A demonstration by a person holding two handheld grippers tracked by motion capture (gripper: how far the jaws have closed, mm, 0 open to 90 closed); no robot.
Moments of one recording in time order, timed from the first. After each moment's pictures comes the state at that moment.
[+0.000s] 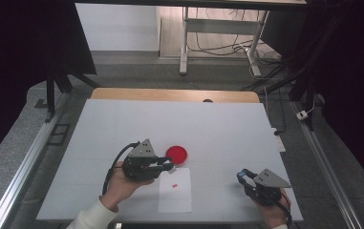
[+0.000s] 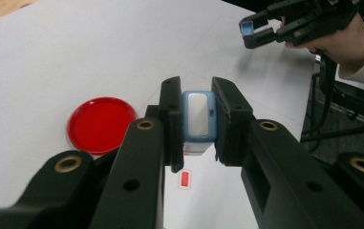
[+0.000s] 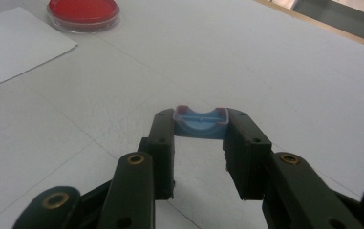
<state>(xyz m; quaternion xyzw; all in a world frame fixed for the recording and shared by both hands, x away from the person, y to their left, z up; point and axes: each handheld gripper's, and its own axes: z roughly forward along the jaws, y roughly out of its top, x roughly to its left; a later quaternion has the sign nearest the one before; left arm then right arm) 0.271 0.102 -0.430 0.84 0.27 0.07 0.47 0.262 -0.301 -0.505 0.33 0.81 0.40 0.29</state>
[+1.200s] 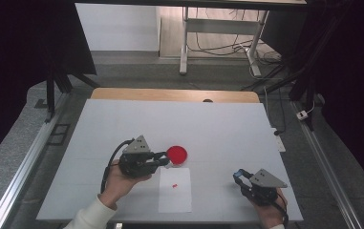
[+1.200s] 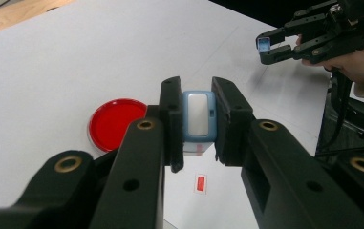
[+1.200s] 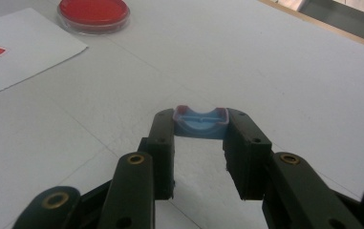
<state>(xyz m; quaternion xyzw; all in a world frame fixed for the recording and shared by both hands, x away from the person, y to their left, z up) 0.277 0.110 -0.433 0.82 0.29 0.08 0.48 0.262 -0.290 -0.506 0.32 0.81 0.40 0.28</state>
